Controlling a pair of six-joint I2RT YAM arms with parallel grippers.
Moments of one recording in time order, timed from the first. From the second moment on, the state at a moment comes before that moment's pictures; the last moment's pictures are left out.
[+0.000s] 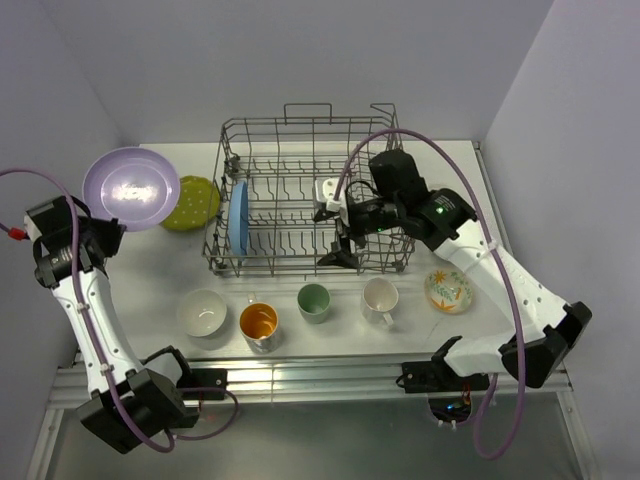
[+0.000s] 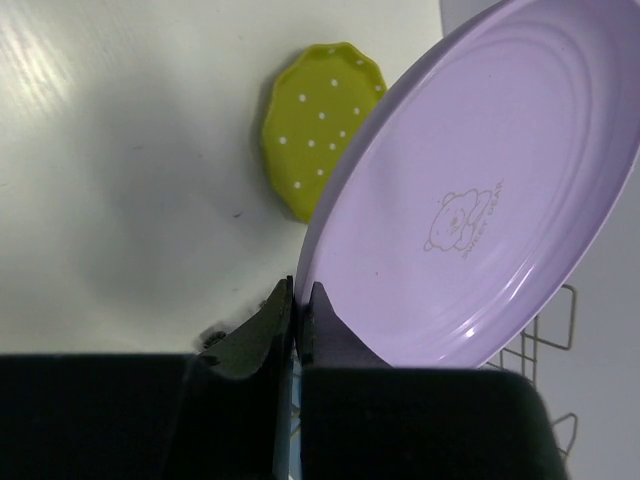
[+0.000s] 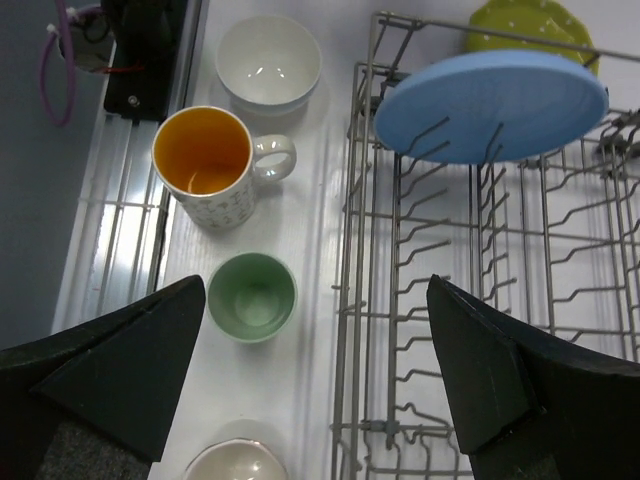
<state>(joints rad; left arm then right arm) 0.55 0.99 1.08 -0.75 0.12 -0.94 0.64 1.27 1.43 -0.79 -0.78 -0.63</state>
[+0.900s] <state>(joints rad) 0.26 1.09 1.23 -0.67 0.29 -1.00 1.00 1.55 1.77 -0.70 -0.37 -0.92</state>
